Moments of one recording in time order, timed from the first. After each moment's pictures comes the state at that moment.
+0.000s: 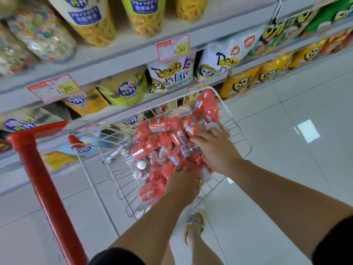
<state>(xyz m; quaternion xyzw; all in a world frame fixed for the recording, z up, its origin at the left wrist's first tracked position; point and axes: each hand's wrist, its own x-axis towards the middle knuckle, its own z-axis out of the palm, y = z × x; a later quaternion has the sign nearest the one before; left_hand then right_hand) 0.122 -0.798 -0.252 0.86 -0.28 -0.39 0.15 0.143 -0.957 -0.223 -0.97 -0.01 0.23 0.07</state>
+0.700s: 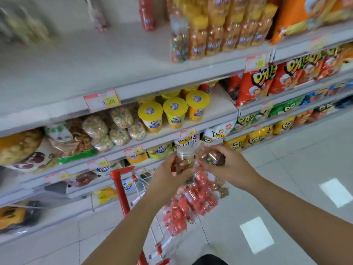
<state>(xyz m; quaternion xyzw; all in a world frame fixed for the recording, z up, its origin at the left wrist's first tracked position) 0.177 -0.738 0.065 0.81 -0.08 -0.26 0.52 0.138 -0.946 0.073 -0.87 0.12 0.08 0.48</state>
